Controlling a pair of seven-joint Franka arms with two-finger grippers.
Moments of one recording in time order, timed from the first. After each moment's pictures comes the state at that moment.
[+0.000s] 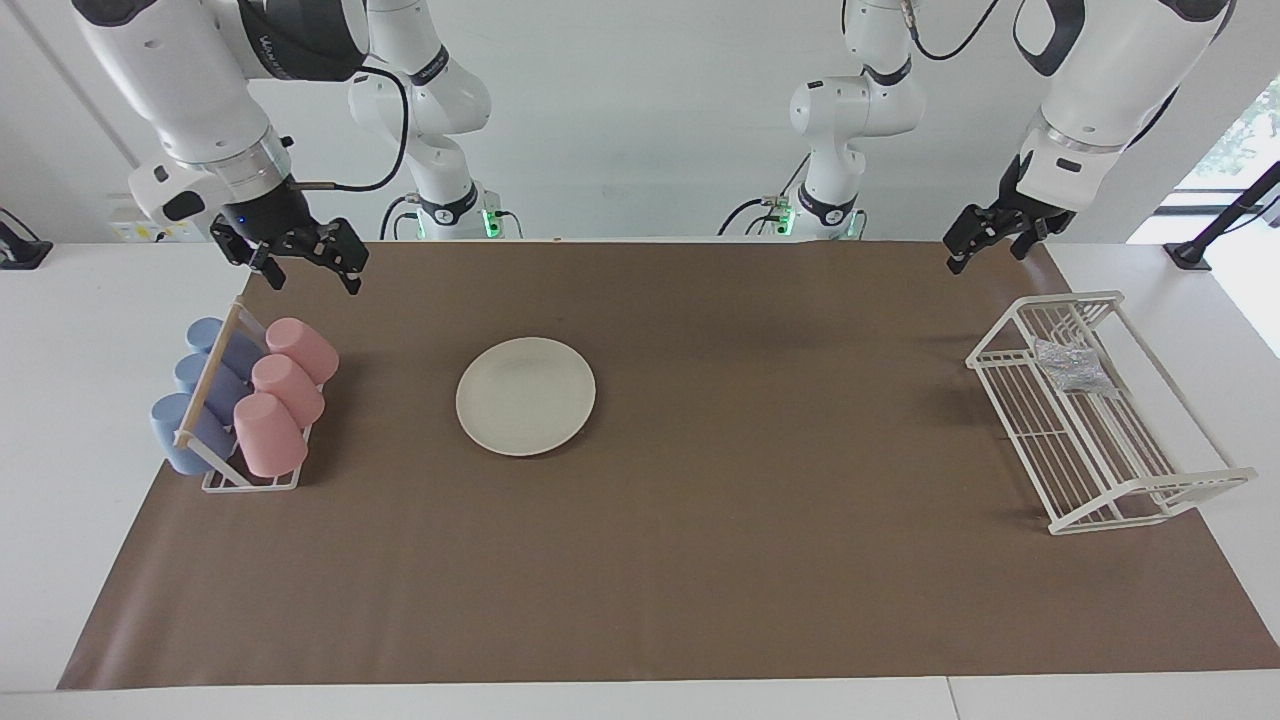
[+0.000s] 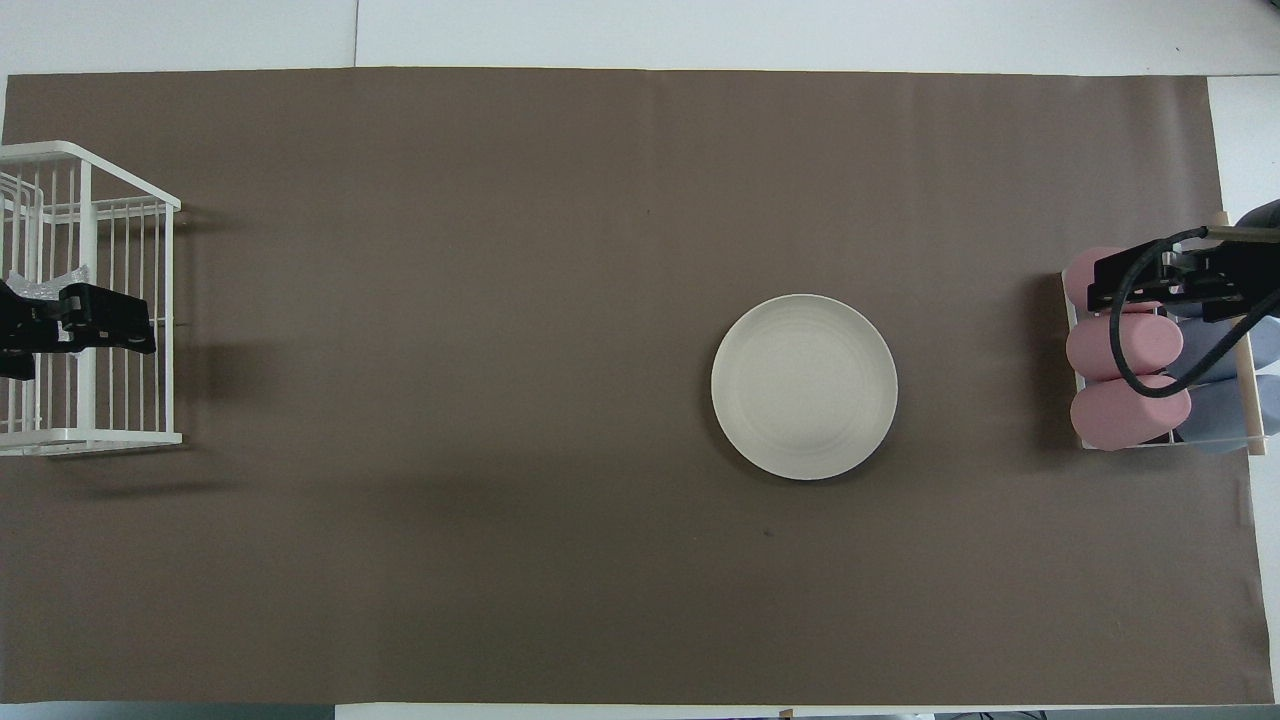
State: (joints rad) left arm -0.03 -0.11 -0.05 -1.72 0.07 1.59 -0.23; right arm 0.00 0.00 -0.01 -1.62 0.01 1.59 0.11
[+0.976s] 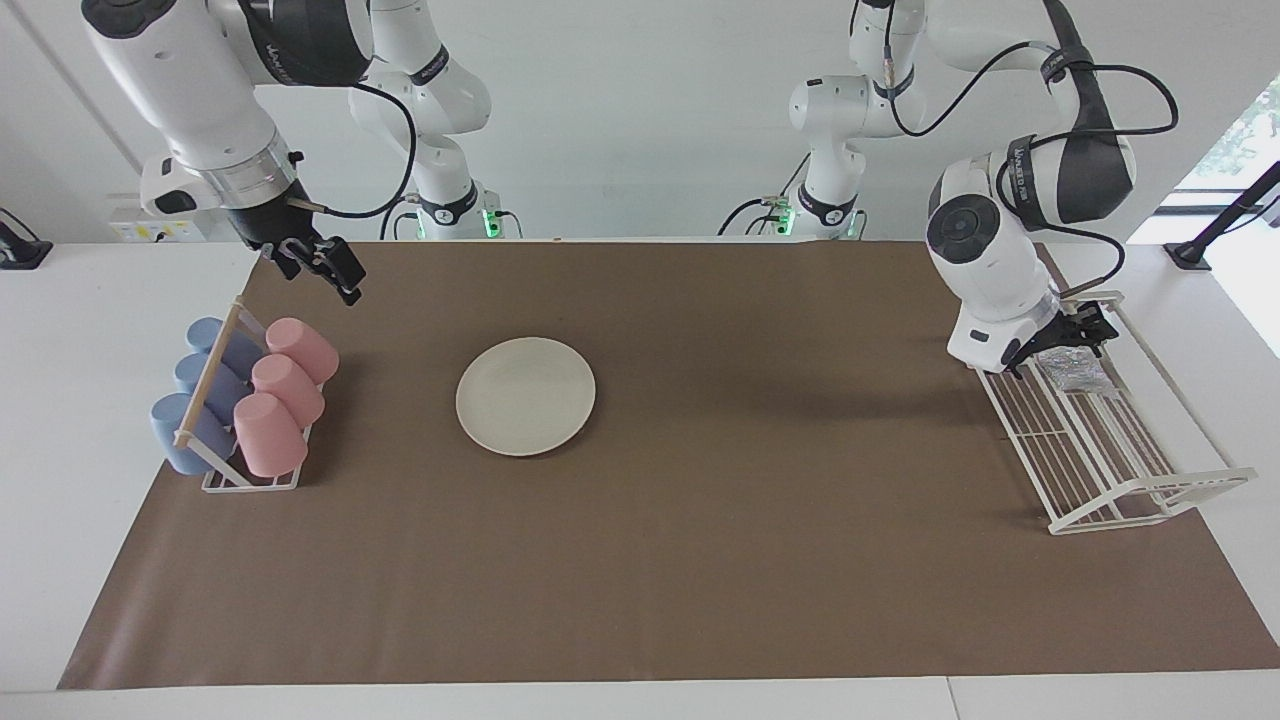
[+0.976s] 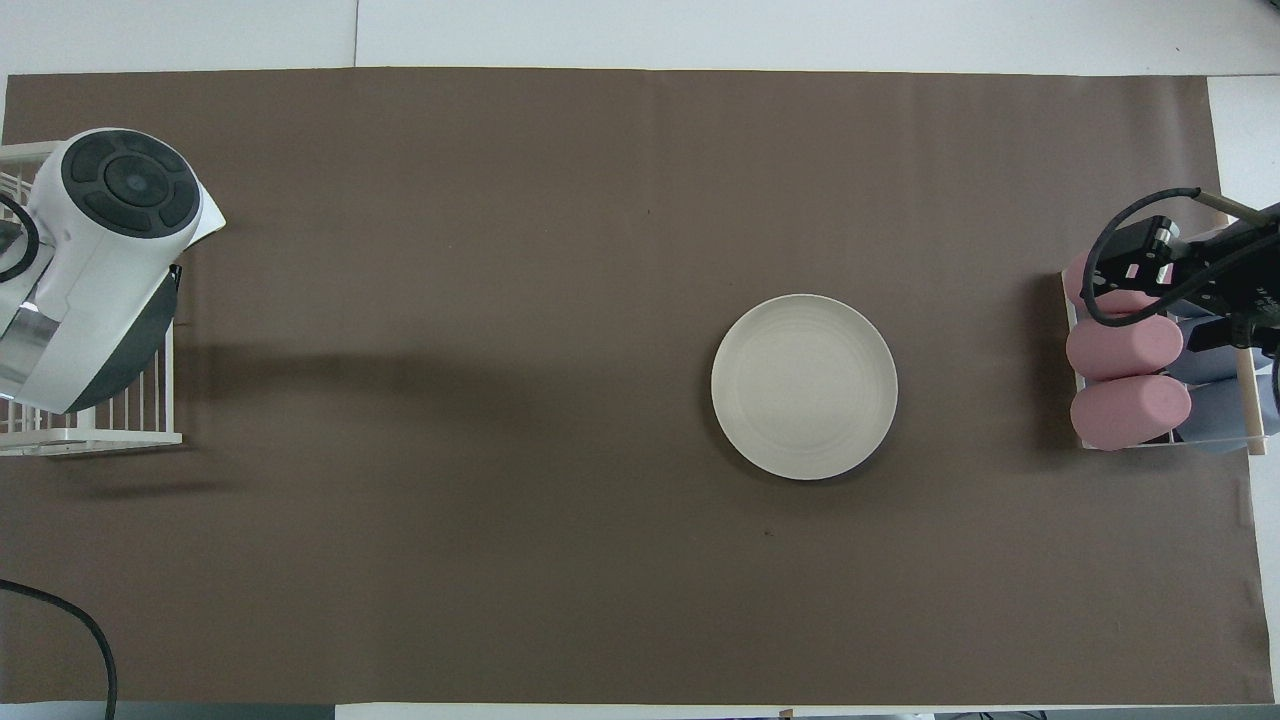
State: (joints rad) left arm -0.11 0.17 -0.06 -1.82 0.82 1.82 -0.26; right arm 0.01 -0.01 -0.01 -1.64 0.01 1.58 0.54
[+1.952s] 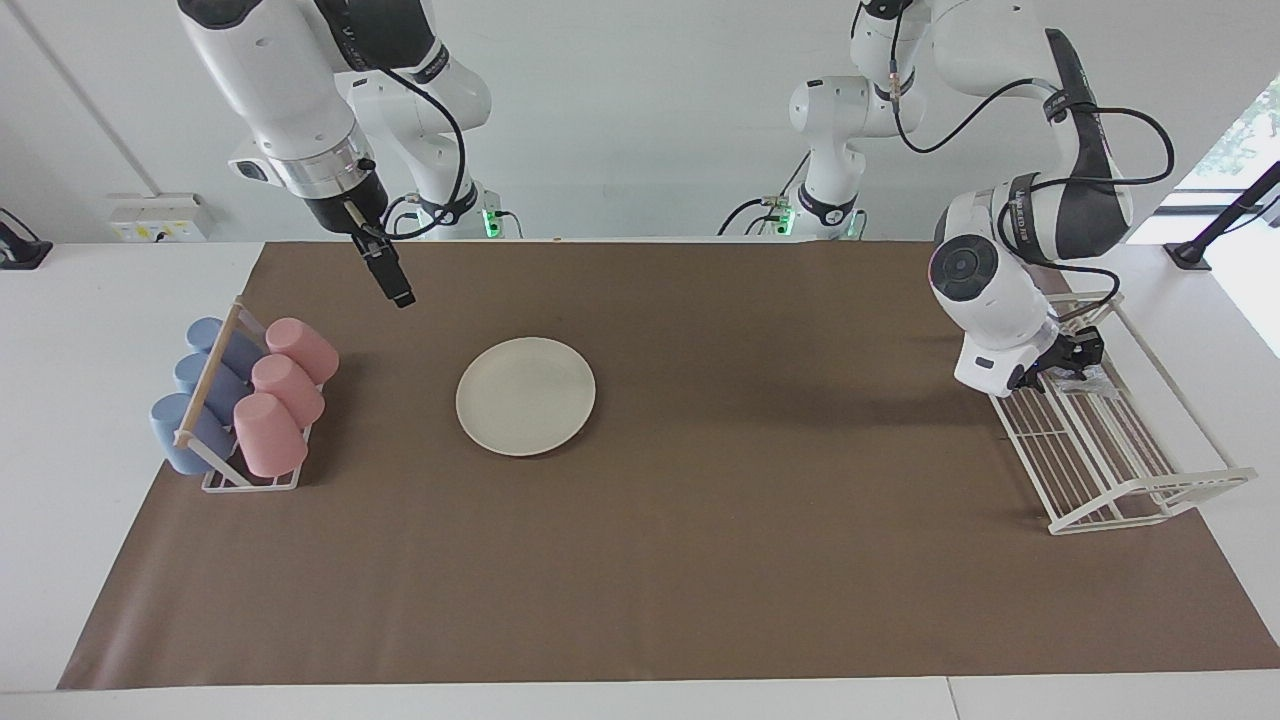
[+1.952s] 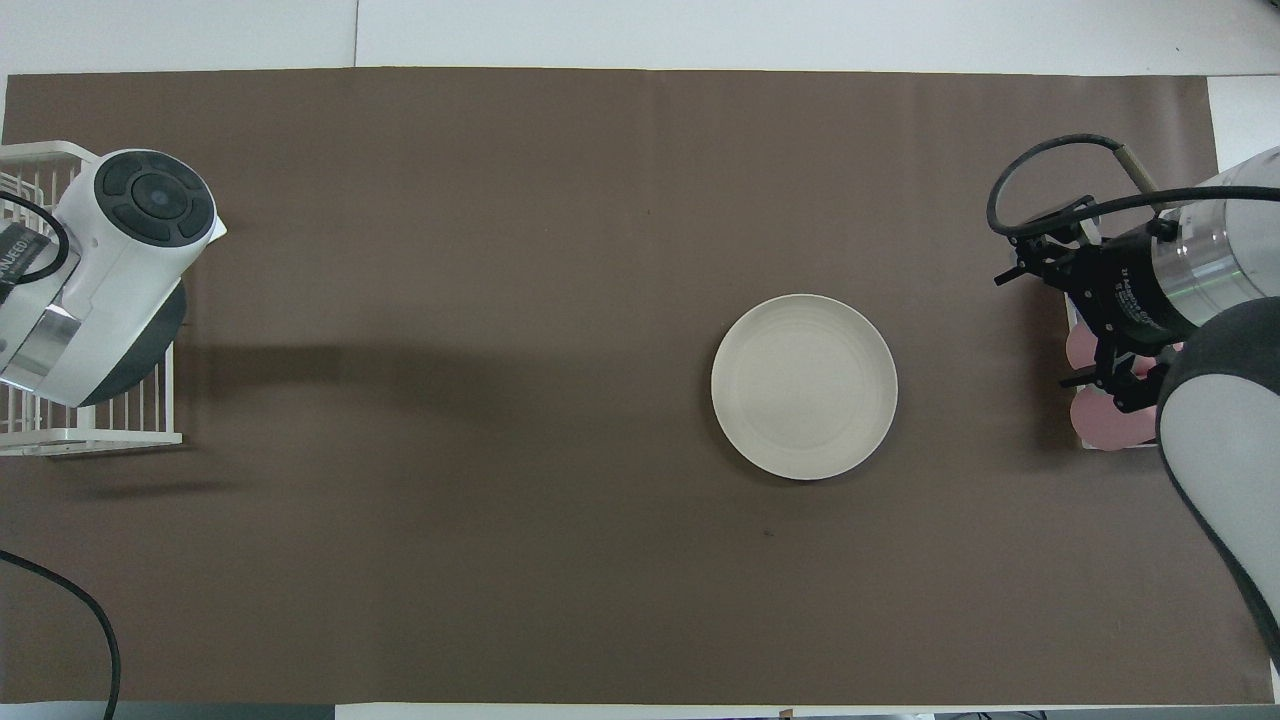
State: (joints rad) left arm -0.08 0.20 -0.05 -1.86 0.86 1.86 -0.35; right arm 0.13 -0.02 0.00 -1.65 0.07 1.58 1.22
